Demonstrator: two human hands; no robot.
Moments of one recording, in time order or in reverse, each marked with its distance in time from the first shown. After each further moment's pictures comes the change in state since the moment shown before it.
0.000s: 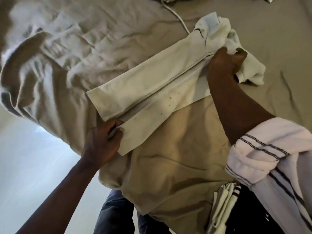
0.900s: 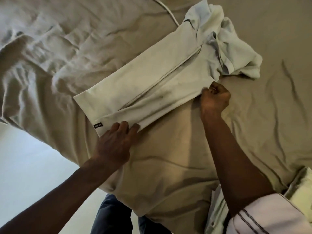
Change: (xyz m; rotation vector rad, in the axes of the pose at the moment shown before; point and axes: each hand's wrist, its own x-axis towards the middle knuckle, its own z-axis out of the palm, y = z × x) left_hand 0.014 0.034 0.046 0.865 -0.190 0.453; right_hand -0.039 0.078 -0.070 -0.168 -0.107 0.088
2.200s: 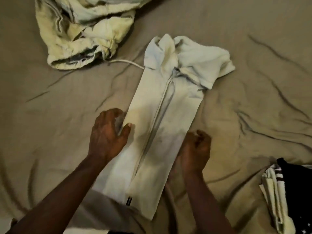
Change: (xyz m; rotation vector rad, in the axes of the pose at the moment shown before) left_hand 0.169 -0.094 -0.111 -0.365 0.062 0.046; right_hand -0.154 -0.029 0.022 0.245 0.284 0.489
